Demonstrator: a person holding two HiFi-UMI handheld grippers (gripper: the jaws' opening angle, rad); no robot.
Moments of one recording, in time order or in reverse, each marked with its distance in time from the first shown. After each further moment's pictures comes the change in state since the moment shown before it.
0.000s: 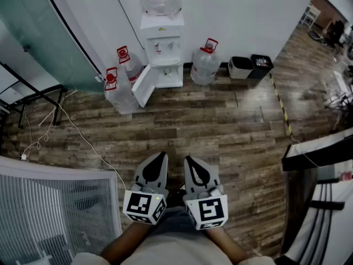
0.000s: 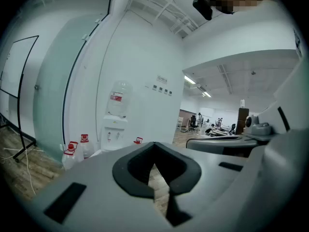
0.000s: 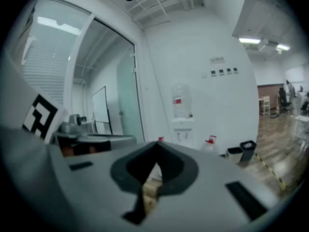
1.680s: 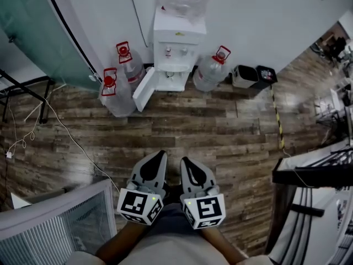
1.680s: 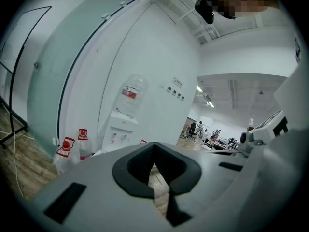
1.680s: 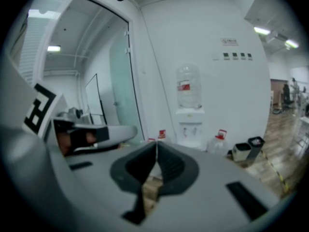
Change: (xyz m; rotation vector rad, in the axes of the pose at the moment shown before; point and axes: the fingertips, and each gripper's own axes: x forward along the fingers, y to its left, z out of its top) left arm 0.108 0.180 0.050 -0.163 0.002 -0.055; right arm 0.215 0.018 0.021 0.038 0.145 -0.023
